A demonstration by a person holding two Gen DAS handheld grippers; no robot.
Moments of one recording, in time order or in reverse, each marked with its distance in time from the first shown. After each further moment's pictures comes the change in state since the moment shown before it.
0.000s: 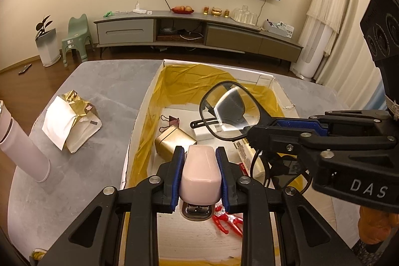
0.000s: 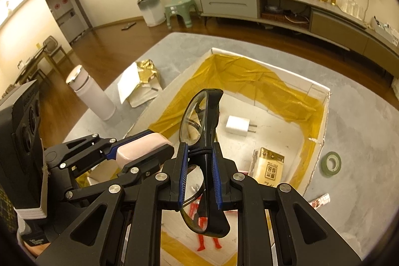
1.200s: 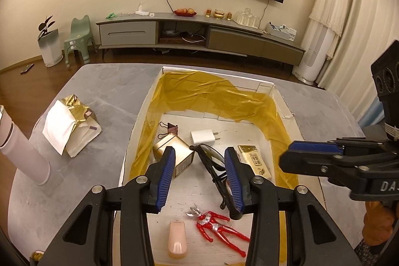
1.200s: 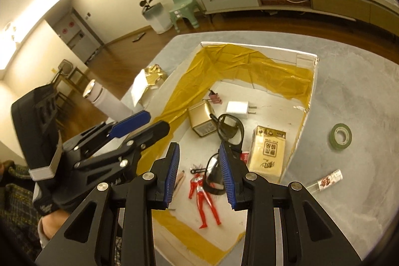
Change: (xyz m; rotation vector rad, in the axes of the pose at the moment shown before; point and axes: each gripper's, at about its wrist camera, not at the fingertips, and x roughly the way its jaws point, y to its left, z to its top) left arm -0.003 -0.008 0.010 -0.009 -0.024 0.004; right arm -0.029 -0.050 -0.028 0.138 -0.027 0.193
